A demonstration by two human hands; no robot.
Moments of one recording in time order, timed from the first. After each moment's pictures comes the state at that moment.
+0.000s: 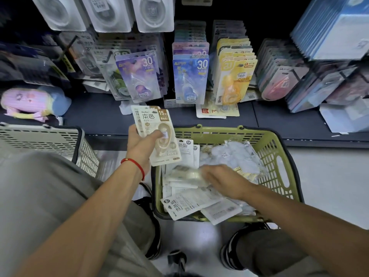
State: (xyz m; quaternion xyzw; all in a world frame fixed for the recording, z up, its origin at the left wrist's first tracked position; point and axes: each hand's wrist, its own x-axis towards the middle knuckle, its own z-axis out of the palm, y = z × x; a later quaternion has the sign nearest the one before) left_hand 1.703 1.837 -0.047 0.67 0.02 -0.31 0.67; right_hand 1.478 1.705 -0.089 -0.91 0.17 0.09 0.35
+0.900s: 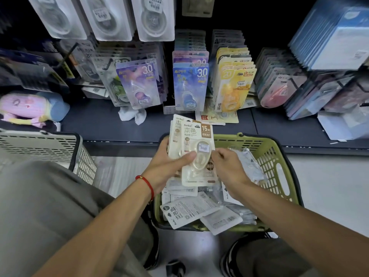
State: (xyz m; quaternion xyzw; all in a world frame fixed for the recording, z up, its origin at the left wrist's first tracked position) left_hand 1.666 1.833 -0.060 0.63 -0.18 -0.47 0.59; right_hand 1.516 1.703 -0.063 -0.67 0.47 -0.14 0.55
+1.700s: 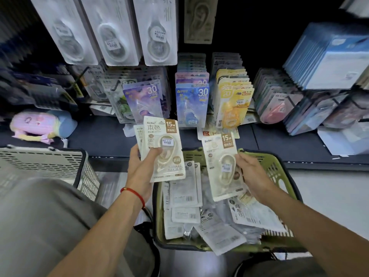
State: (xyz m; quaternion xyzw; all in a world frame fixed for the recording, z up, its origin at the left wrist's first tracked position) left_hand 1.701 1.842 -0.043 0.60 -0.01 -0.31 0.74; right_hand 1.485 1.653 -0.045 -0.62 0.45 -0.15 0.63
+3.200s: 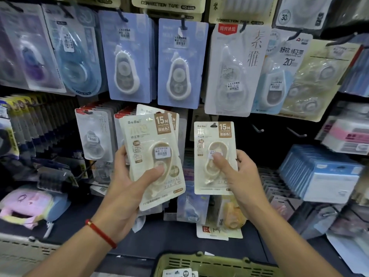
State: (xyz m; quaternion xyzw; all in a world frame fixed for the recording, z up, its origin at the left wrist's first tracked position) left_hand 1.768 1.799 0.148 0.48 -0.27 -0.22 0.80; right_hand 1.625 1.592 0.146 -0.69 0.22 -0.40 0.57
